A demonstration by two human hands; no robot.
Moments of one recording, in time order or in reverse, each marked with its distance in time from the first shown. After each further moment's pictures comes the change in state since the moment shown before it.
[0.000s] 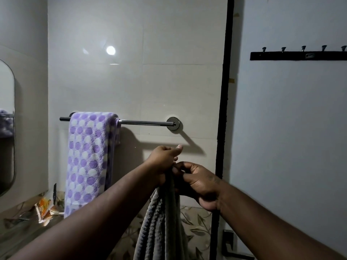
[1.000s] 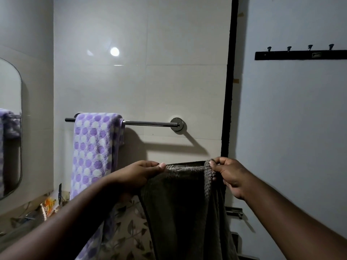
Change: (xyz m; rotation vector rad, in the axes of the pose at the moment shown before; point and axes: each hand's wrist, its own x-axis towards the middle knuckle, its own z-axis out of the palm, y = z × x) left_hand -0.024 -0.021 -0.090 0.164 -0.418 0.011; right_hand 0.019 -0.008 -0.076 -0.244 0.461 0.000
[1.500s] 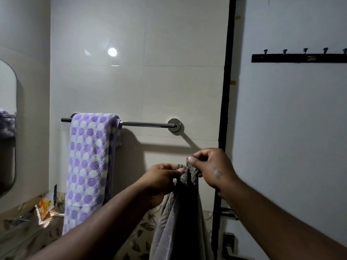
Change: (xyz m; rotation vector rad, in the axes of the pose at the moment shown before) left_hand 0.029 -0.002 0.072 -0.375 0.205 -0.012; right_hand -0.030 -0.027 0.038 -0.373 0.157 -0.383
